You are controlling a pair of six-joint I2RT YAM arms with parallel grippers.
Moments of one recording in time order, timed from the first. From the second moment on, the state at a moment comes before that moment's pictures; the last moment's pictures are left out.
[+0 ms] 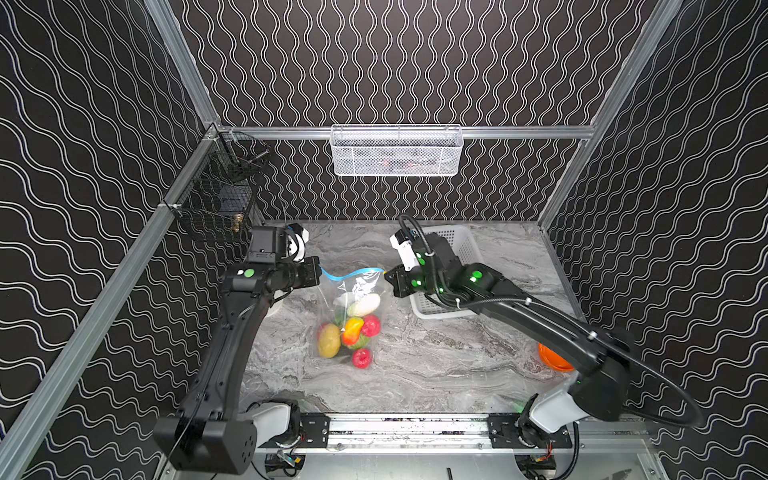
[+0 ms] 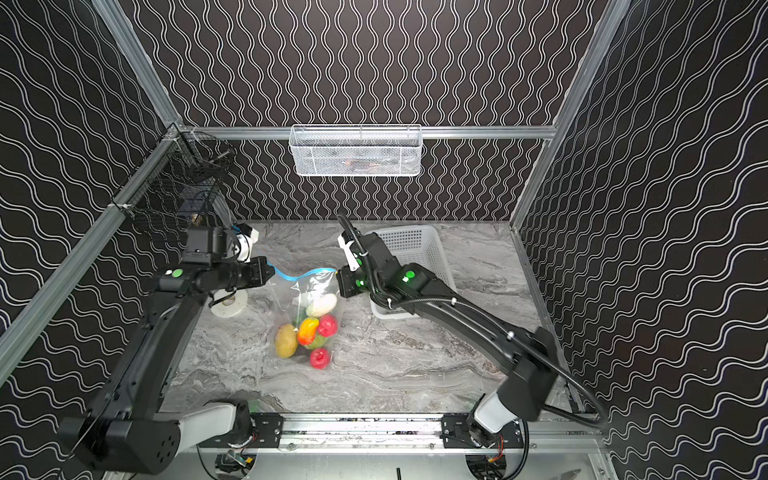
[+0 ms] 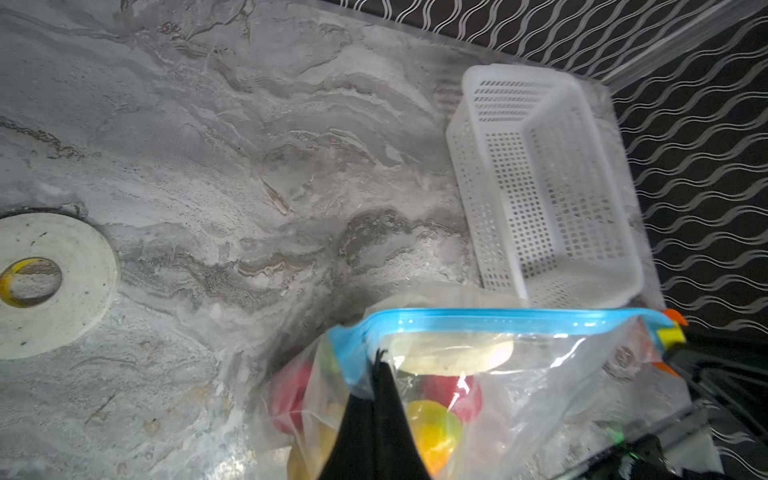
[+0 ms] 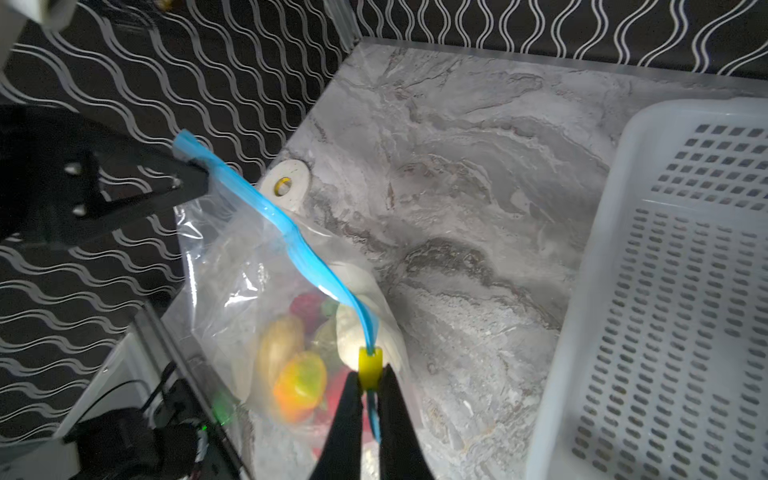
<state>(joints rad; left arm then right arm) -0.07 1.25 1.31 -0.92 0.28 -0.21 0.85 1.61 1.51 -0.53 -0.05 0.40</state>
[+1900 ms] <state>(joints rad) -0.05 1.97 1.70 -0.44 0.08 -0.12 0.56 2.30 2.18 -0.36 -0.25 0.32</state>
